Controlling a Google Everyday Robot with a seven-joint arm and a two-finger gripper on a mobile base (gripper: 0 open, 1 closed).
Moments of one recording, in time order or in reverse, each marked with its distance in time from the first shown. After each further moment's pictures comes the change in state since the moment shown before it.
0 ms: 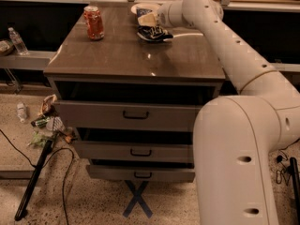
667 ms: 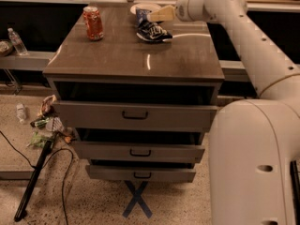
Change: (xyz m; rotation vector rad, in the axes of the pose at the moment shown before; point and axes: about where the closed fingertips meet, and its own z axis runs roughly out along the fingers) arm -0.014 -0.034 -0.052 0.023 -0.018 0.022
